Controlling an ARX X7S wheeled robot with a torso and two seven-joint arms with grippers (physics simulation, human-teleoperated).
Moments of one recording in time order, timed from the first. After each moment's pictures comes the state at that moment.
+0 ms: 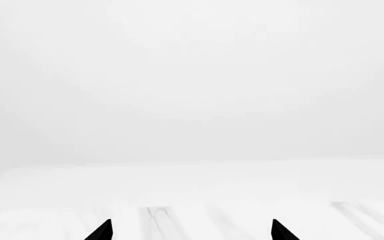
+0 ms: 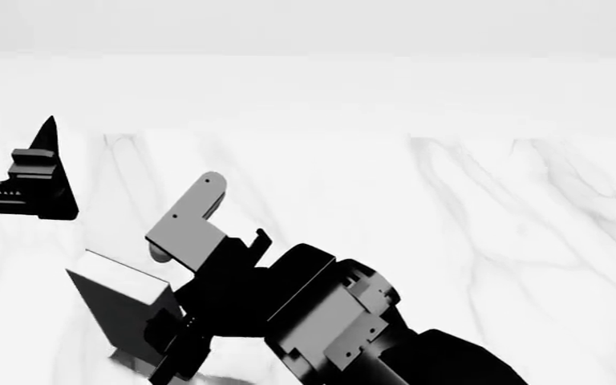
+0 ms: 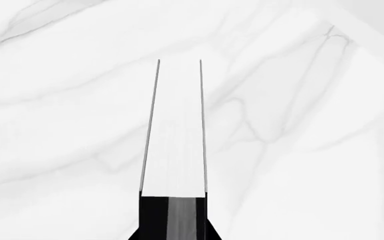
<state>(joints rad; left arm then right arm) -0.72 -0.29 0.00 0.45 -0.44 -1.08 -0.21 1.30 0.00 -1.57 0.94 1.06 0.29 -0.45</state>
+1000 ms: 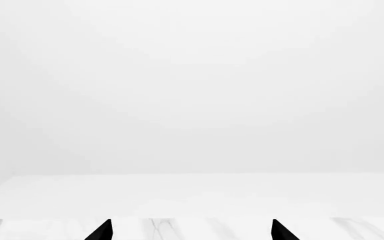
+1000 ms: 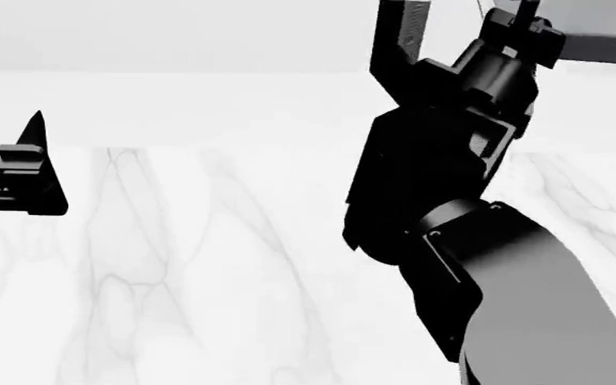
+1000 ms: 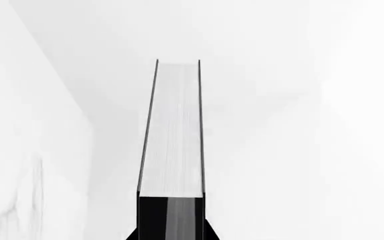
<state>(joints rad) -0.72 -0.30 -0.01 0.46 -0.46 -1.07 -0.23 1.60 0.03 -1.77 1.15 0.50 0.89 0.39</state>
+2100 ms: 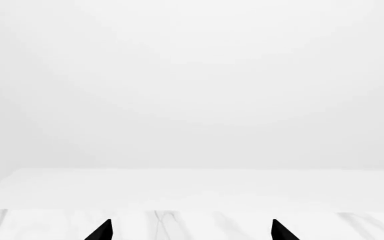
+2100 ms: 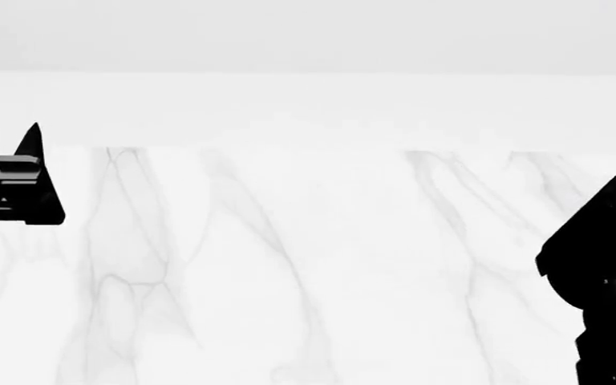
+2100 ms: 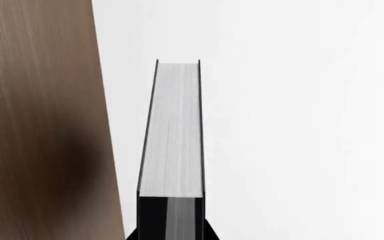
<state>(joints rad) -0.68 -0.32 -0.02 0.44 -0.47 -1.03 -0.24 1.46 0.31 -1.22 1.31 0.12 1.46 0.37</state>
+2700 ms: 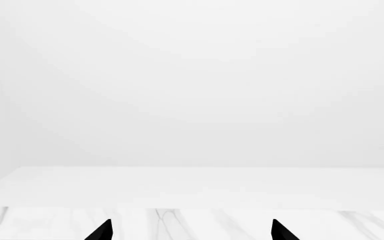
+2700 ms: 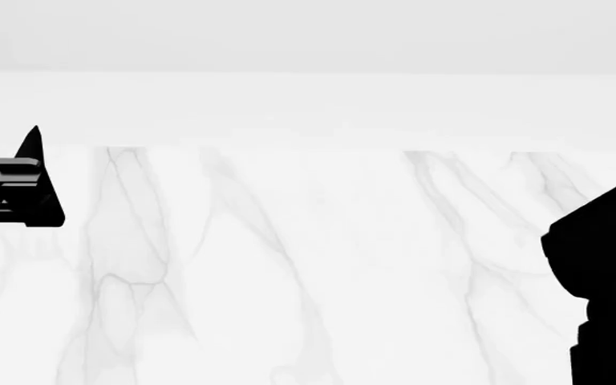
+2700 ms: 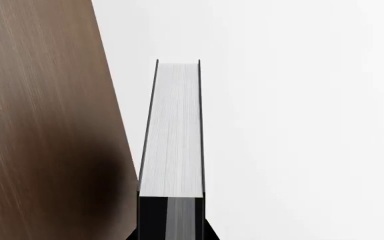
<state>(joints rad) -0.68 -0.32 -0.01 0.43 -0.48 -1.02 -0.24 1.46 0.31 -0.96 1.31 0.11 1.32 0.56</state>
